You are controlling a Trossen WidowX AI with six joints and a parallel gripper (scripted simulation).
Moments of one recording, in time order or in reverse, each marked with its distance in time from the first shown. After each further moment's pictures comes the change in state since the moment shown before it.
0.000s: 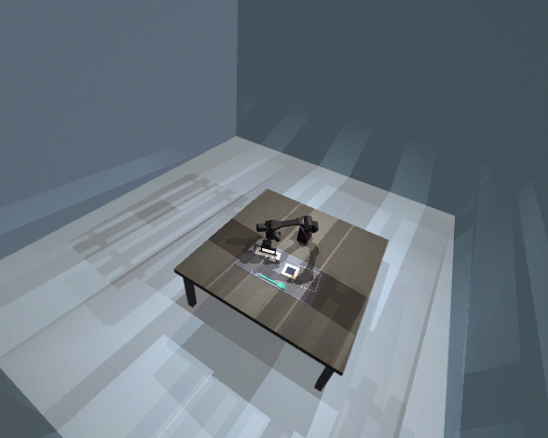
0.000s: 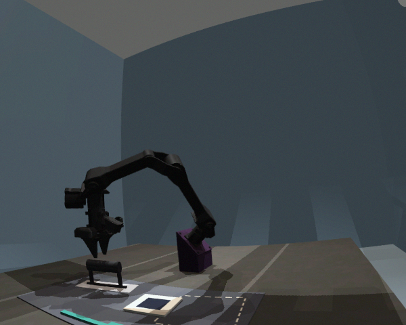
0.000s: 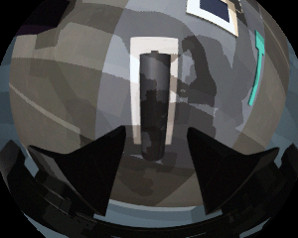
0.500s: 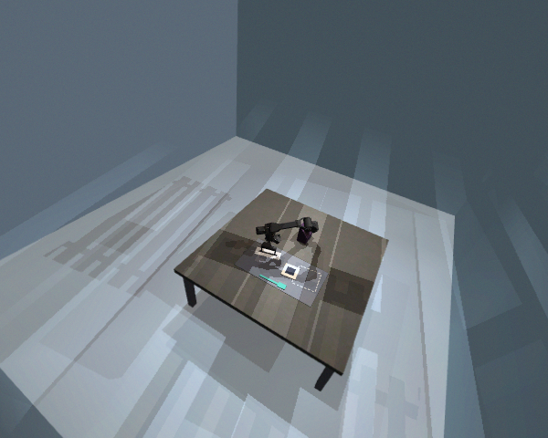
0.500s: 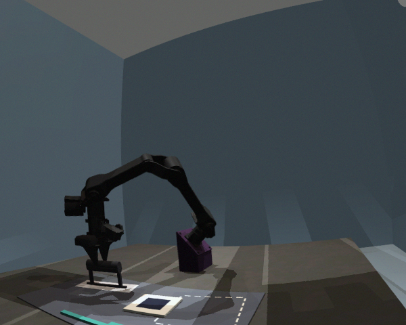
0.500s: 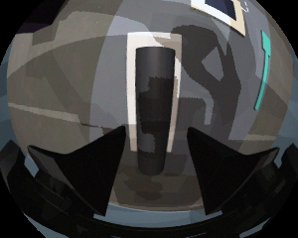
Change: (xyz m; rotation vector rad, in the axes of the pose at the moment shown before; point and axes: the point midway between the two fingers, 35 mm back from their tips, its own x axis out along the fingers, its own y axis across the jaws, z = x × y) arm 0.024 -0.001 -0.001 -0.013 -0.002 -0.001
